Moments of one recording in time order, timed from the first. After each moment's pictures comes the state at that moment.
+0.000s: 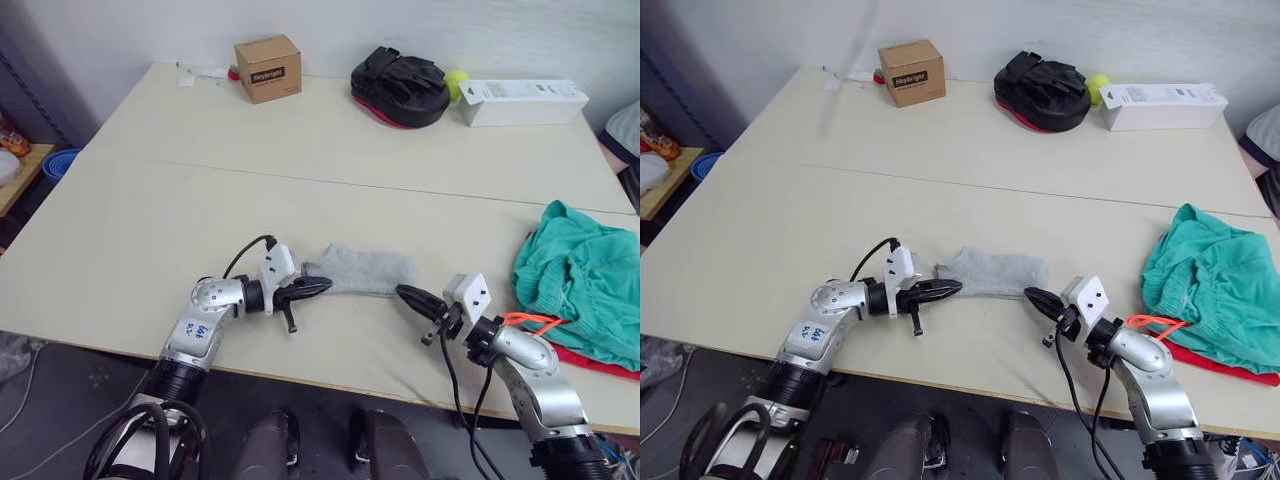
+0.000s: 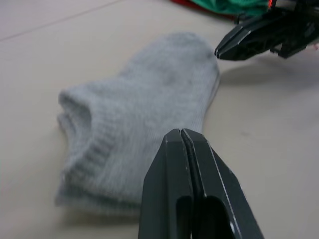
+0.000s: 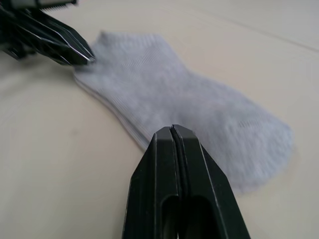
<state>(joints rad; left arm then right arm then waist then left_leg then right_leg) -0.45 0.31 -0.15 0.15 -0.23 0.16 -0.91 -0.05 -0.44 0.00 -0.13 0.36 0.05 0.77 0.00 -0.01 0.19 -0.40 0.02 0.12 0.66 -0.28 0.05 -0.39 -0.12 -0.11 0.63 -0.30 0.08</state>
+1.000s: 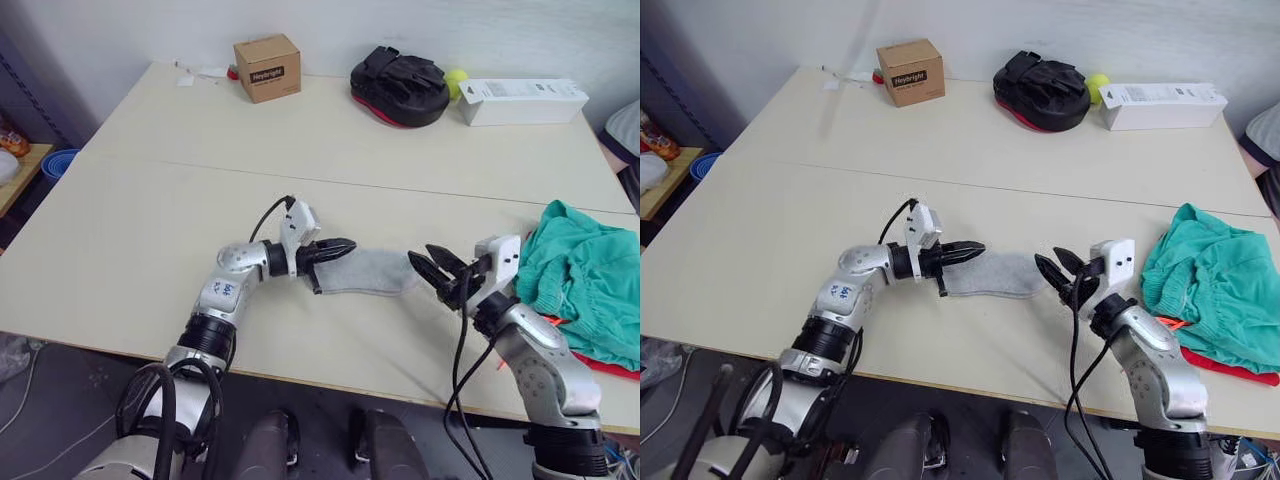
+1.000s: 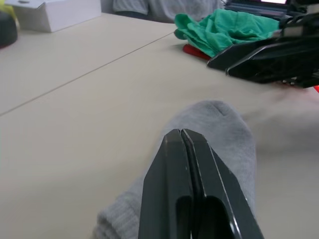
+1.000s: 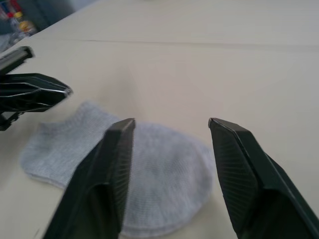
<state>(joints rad) -0.72 0.24 -0.17 0.45 -0.19 0.08 -0.95 -0.11 -0.37 -0.26 -0.31 0.72 0.73 0.35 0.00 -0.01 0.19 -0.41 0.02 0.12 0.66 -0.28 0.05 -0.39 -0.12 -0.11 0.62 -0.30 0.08</state>
